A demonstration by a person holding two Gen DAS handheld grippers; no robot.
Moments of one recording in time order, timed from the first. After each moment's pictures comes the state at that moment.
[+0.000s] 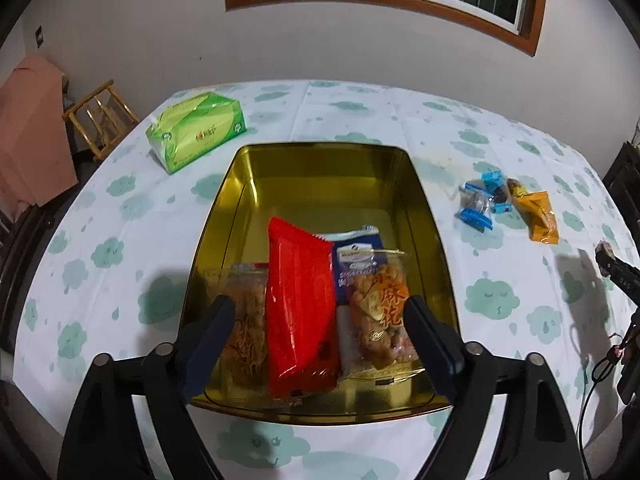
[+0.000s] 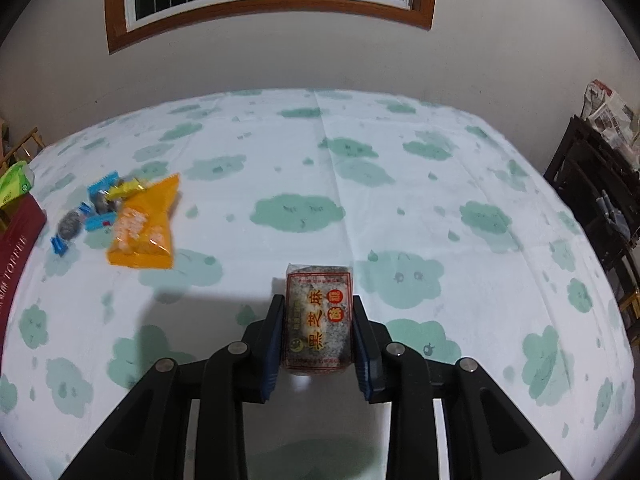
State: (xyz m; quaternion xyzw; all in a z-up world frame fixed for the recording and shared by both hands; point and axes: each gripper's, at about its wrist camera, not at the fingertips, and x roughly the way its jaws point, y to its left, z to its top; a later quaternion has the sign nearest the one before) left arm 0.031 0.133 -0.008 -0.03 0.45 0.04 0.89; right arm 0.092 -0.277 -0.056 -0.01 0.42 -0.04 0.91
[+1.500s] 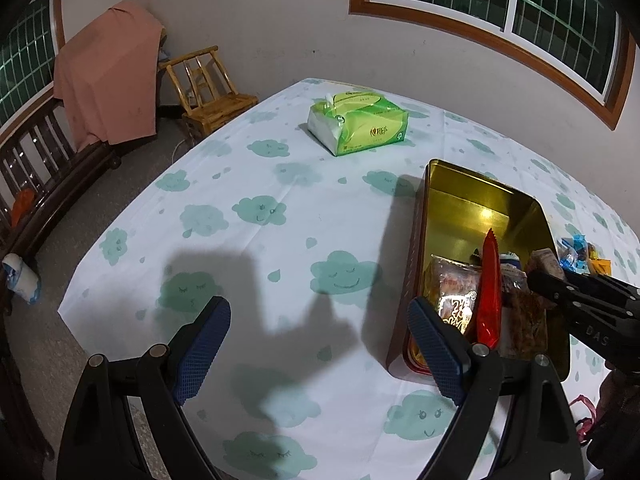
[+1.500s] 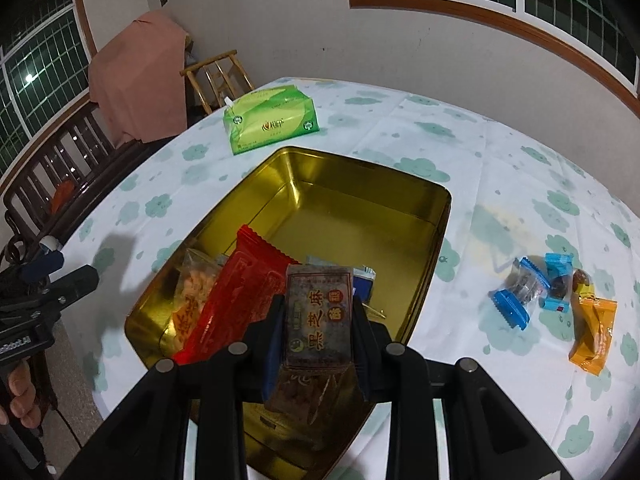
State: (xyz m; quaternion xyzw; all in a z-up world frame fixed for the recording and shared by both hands) left arm -0.035 0.264 0.001 -0.10 0.43 0.19 0.88; right arm 0.081 0.067 -0.020 -0.09 0.45 0.29 0.84
